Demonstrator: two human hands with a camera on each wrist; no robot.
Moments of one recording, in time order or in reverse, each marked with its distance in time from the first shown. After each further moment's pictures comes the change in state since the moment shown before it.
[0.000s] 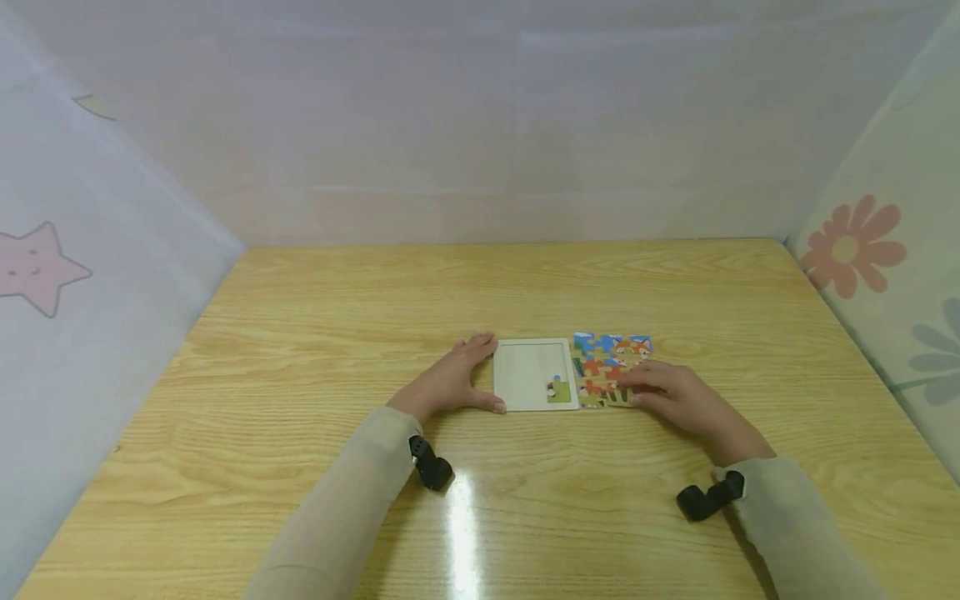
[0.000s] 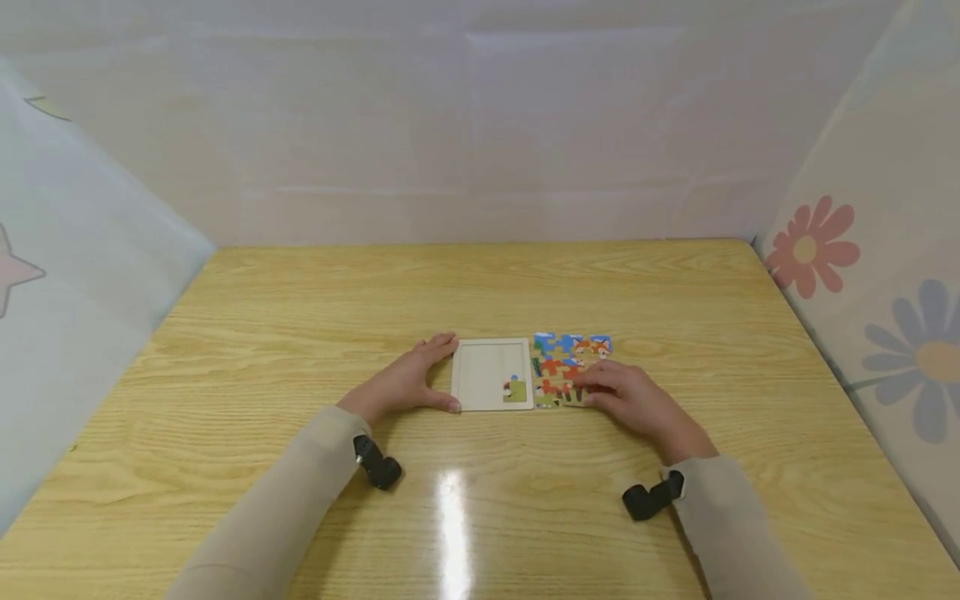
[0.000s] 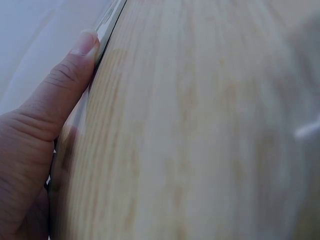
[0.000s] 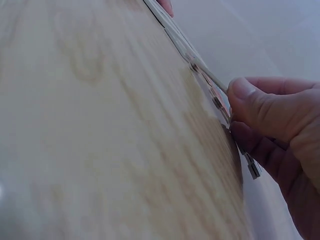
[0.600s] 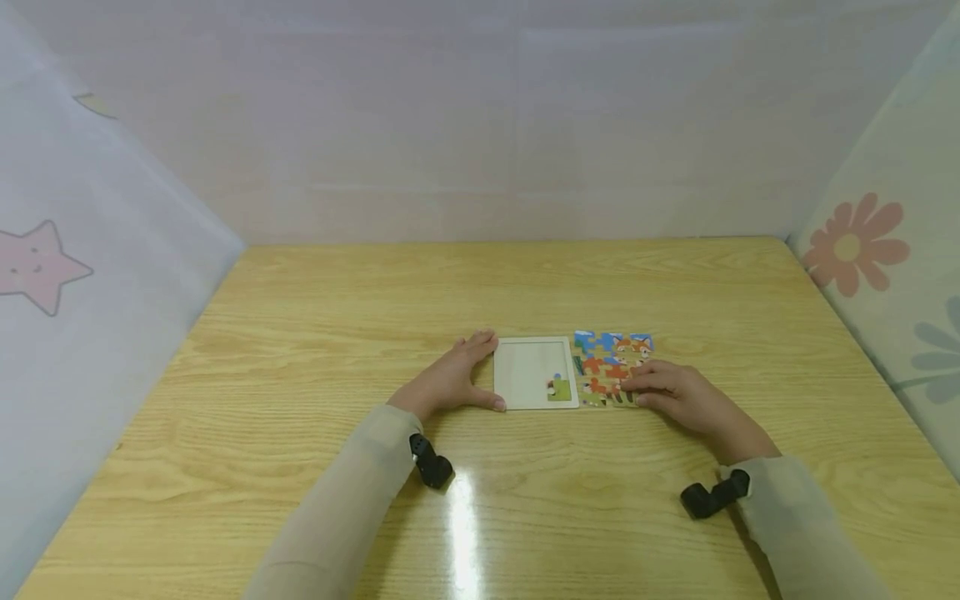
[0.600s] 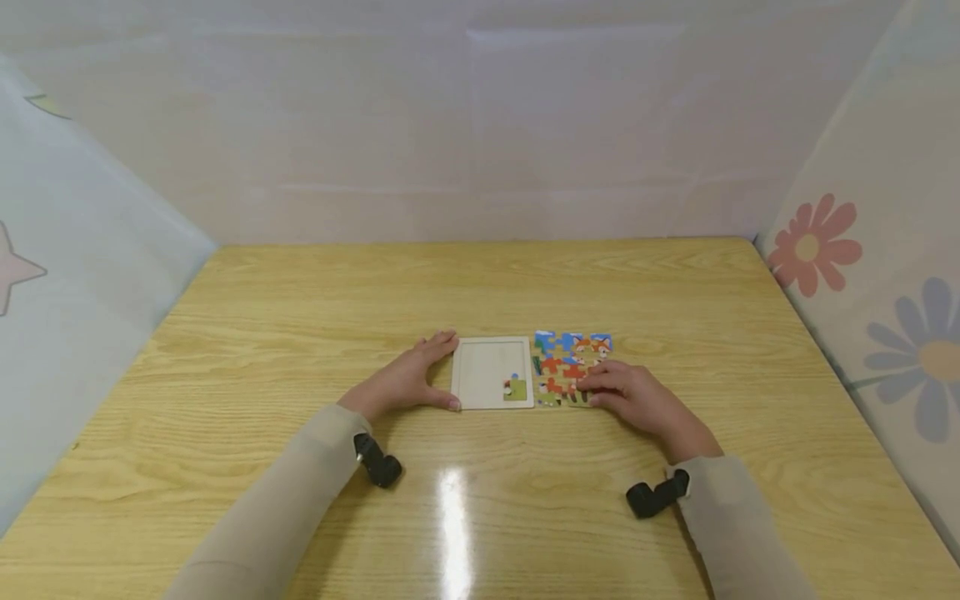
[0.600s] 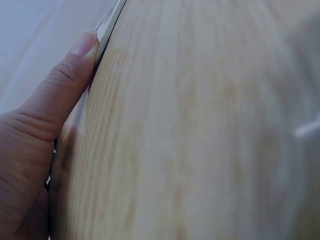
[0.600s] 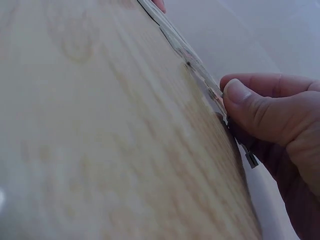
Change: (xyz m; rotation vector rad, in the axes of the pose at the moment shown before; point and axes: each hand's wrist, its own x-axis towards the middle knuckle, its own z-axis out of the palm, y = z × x) left_hand 0.001 0.000 -0.001 -0.010 -0.012 -0.011; right_hand -0.005 0.009 -0.001 0.003 0.017 -0.110
